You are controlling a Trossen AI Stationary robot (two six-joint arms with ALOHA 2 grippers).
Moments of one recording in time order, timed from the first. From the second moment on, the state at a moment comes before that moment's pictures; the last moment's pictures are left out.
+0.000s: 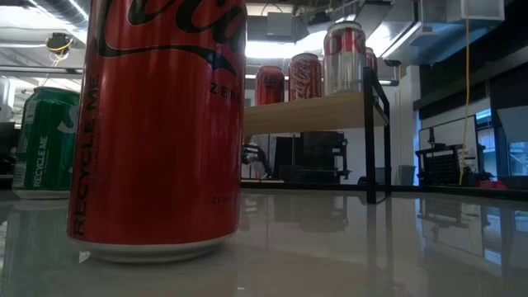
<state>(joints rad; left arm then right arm) -0.37 1.37 1.36 -0.69 -0.53 -0.36 0.24 1.68 1.33 0.26 0.23 0.23</state>
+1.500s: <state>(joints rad) 0.07 1.57 1.35 -0.17 -0.04 0.11 0.39 0.66 0.73 -0.04 0.48 0.10</state>
